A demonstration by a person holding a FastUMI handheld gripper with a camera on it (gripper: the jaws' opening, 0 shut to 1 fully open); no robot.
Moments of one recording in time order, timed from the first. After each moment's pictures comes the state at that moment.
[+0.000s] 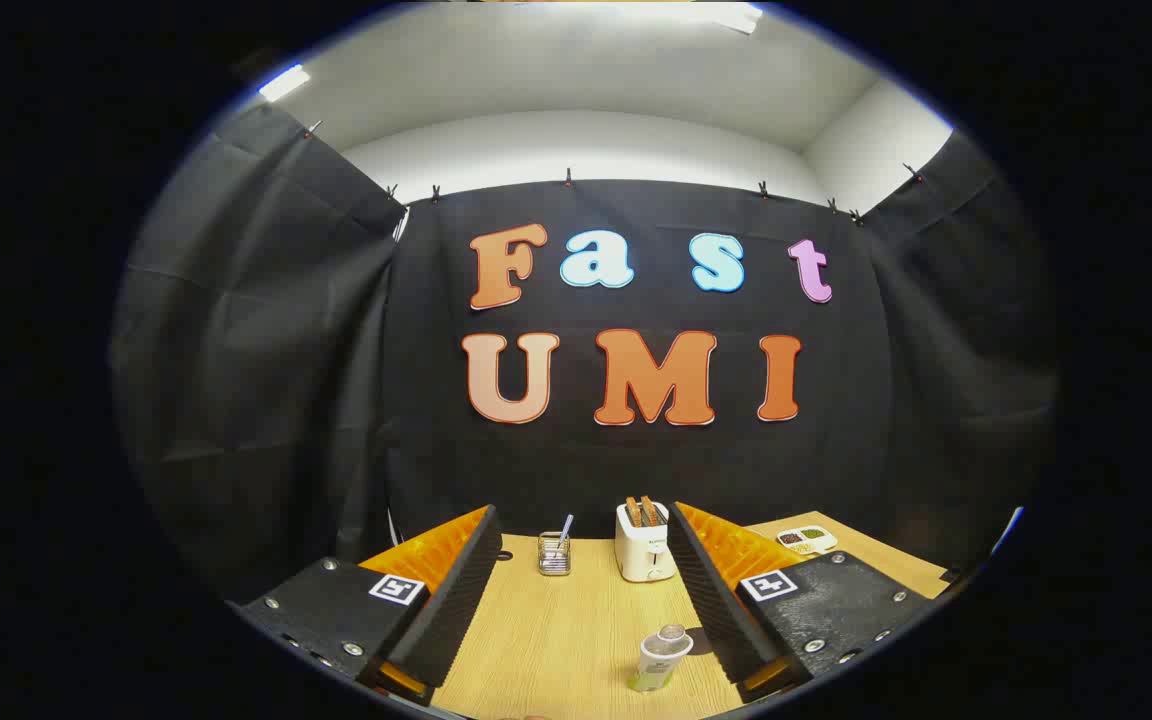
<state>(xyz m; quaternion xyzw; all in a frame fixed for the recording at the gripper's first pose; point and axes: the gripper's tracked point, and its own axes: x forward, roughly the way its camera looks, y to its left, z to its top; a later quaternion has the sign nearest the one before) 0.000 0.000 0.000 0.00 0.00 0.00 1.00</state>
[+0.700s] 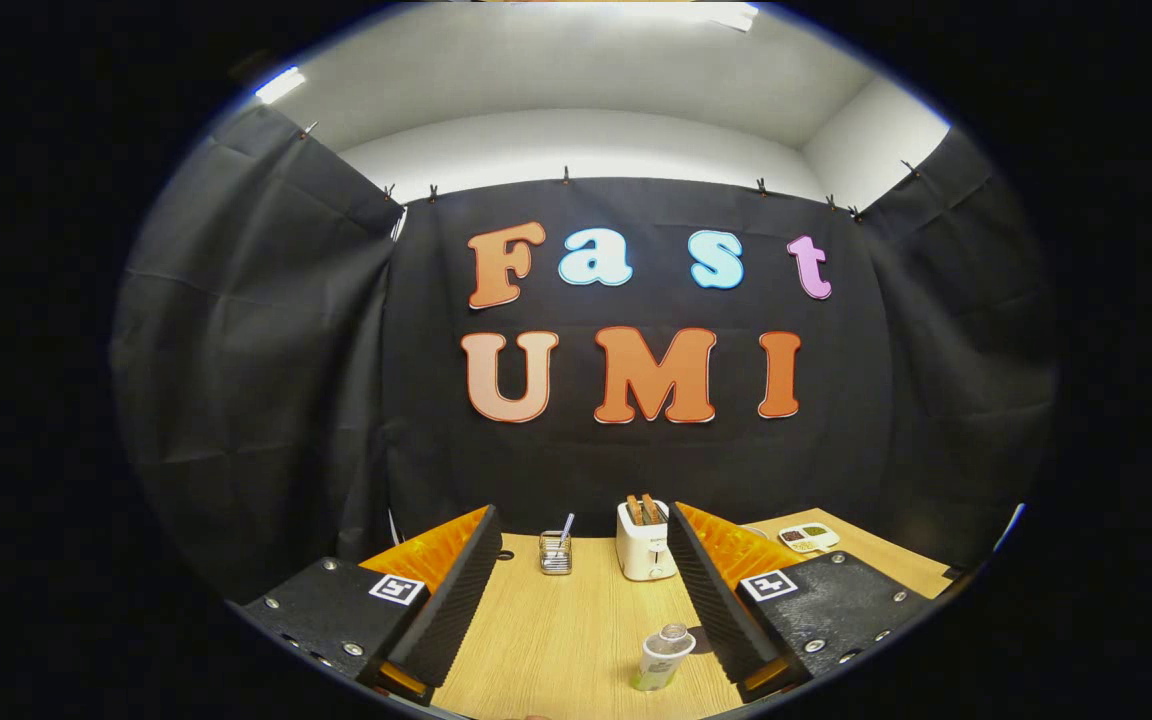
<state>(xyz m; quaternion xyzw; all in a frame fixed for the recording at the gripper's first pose) -0.003 -0.002 -0.002 0.00 0.00 0.00 1.00</state>
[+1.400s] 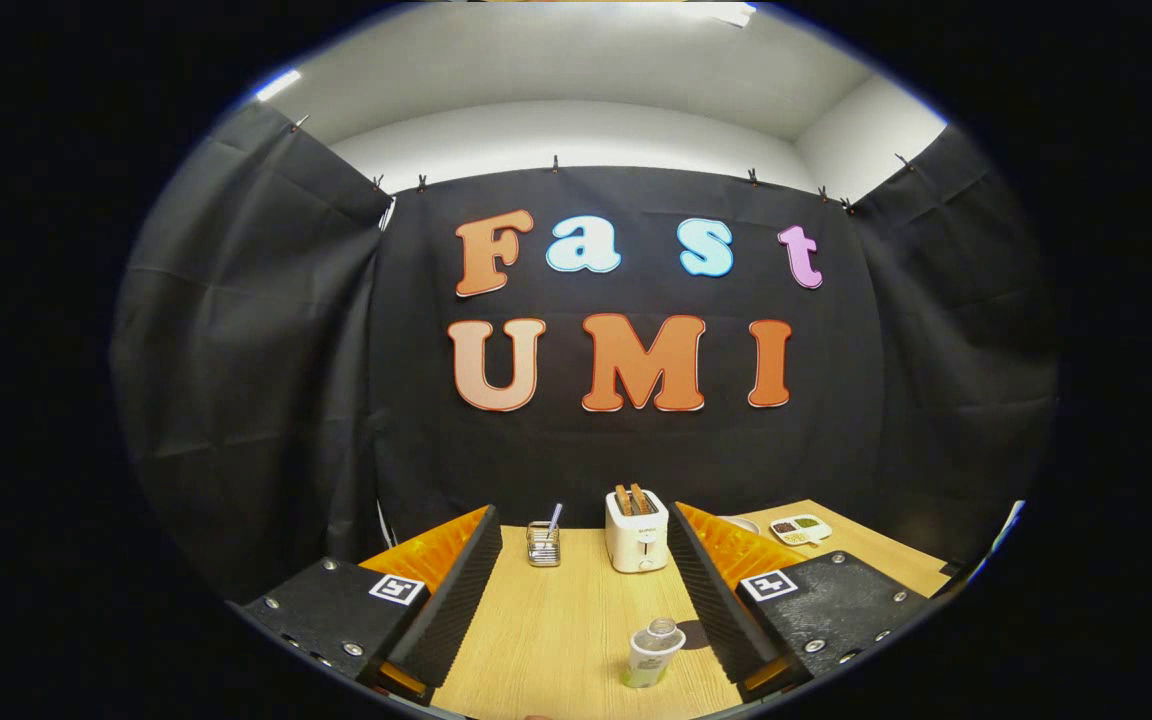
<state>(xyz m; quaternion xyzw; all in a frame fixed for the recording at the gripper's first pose) 0.007 -0.022 -0.021 0.00 0.02 -0.02 1.00</state>
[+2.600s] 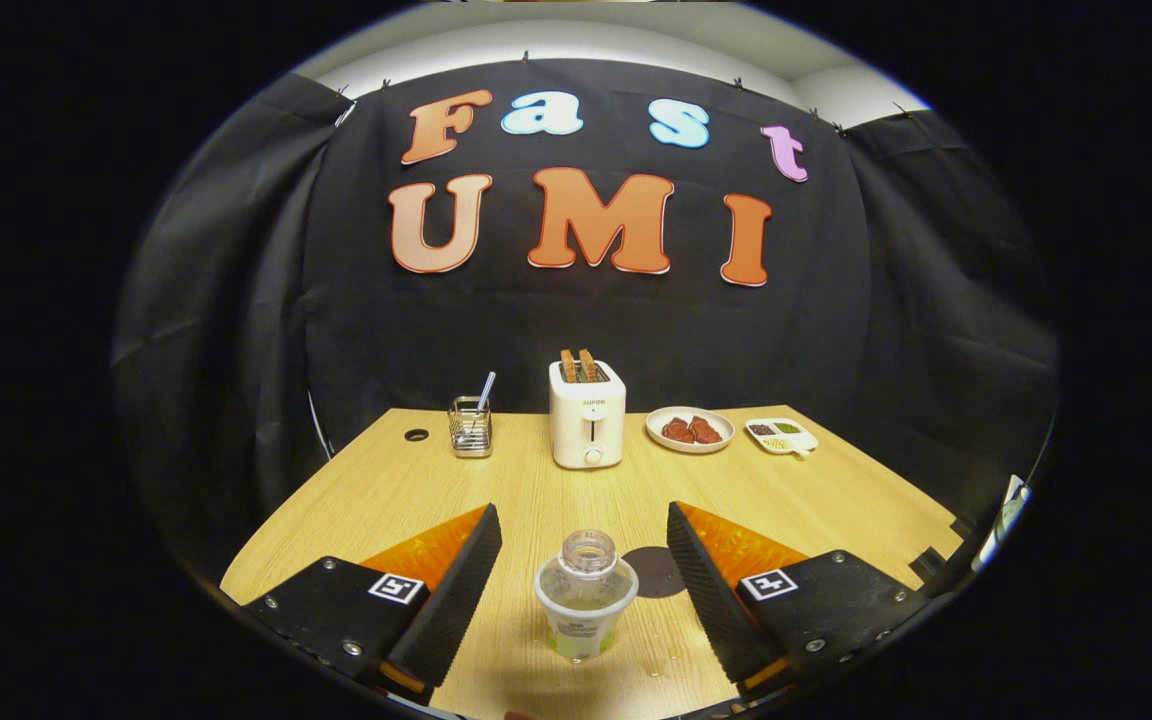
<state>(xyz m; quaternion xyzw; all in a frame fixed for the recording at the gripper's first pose) 0.070 -0.096 -0.228 -0.01 0.18 -0.05 0.98</state>
